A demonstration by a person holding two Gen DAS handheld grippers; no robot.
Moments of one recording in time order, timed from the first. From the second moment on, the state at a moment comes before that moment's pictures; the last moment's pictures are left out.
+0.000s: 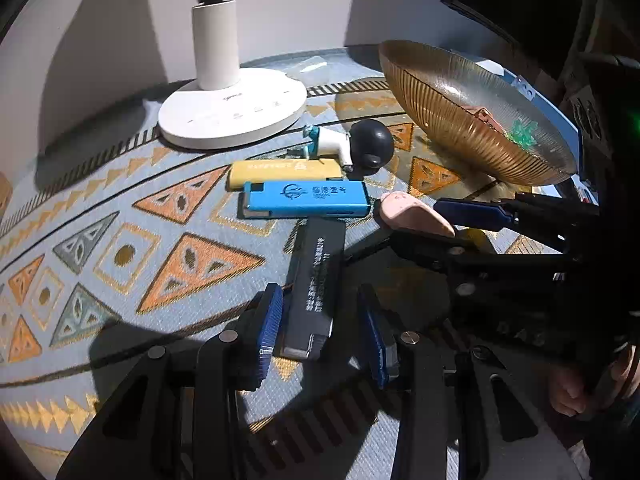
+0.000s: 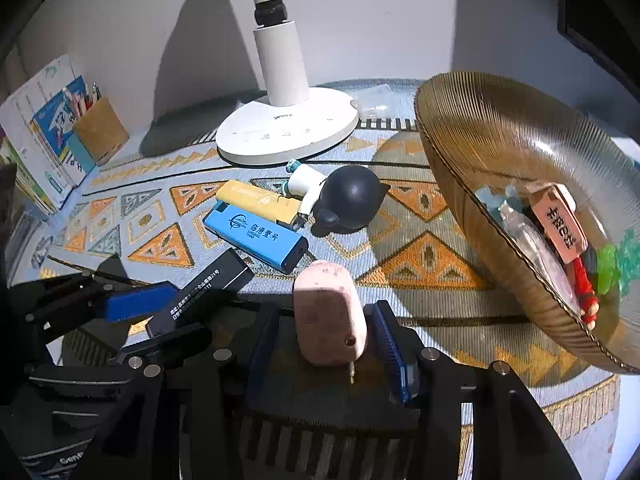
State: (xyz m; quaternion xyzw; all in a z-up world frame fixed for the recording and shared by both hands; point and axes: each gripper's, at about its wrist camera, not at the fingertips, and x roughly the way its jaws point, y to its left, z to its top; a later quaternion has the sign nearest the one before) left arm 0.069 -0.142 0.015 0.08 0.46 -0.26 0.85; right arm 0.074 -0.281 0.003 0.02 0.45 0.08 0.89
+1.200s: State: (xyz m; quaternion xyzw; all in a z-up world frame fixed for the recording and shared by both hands) left arm -0.011 -0.100 0.012 0.01 0.46 -0.23 0.86; right arm -0.055 -0.310 0.002 0.03 0.45 0.05 0.89
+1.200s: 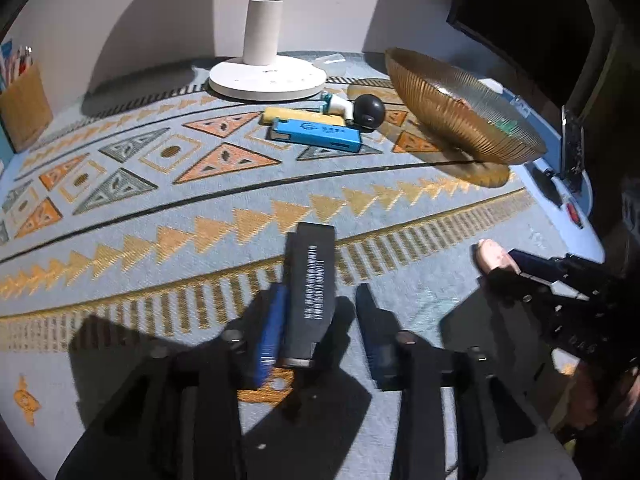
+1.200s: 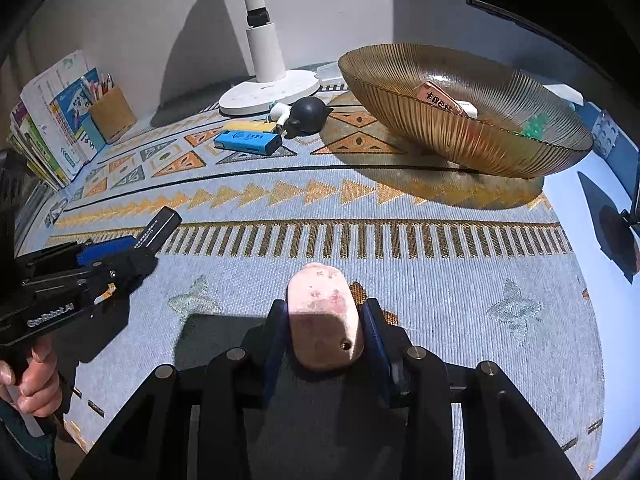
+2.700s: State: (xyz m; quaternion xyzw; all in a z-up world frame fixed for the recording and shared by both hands) left arm 0.149 -0.290 0.091 0.02 0.35 -0.32 0.88; right arm 0.085 -0.503 0.099 0.02 0.39 -0.21 0.90
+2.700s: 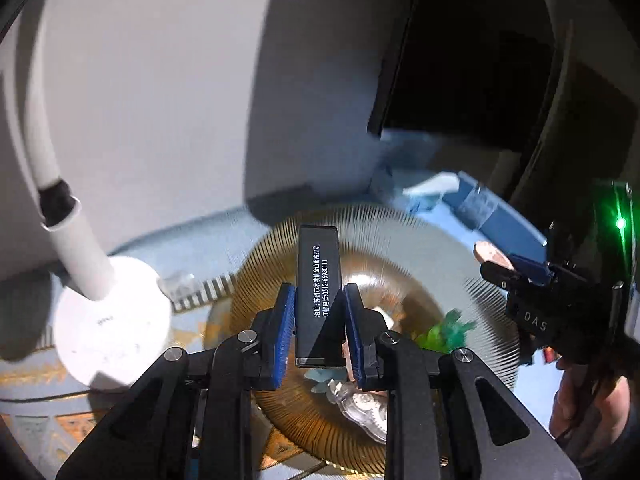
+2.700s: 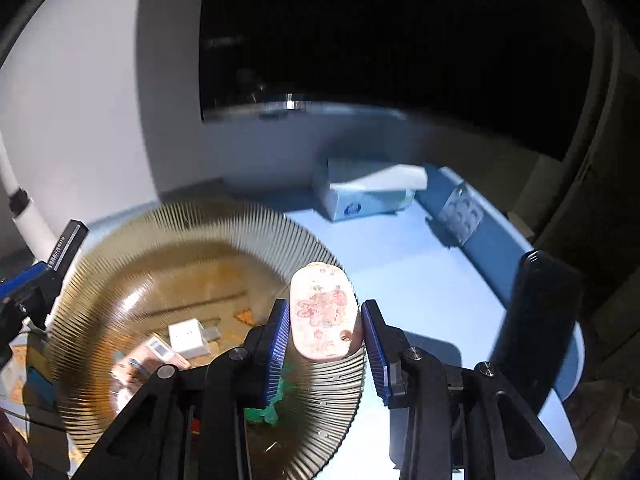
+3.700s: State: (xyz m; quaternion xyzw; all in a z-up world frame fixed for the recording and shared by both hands) left arm 0.066 -0.150 0.187 -0.07 0.25 -0.27 0.93; right arm -0.007 -0.464 0.183 0.08 0.26 -0.13 0.95
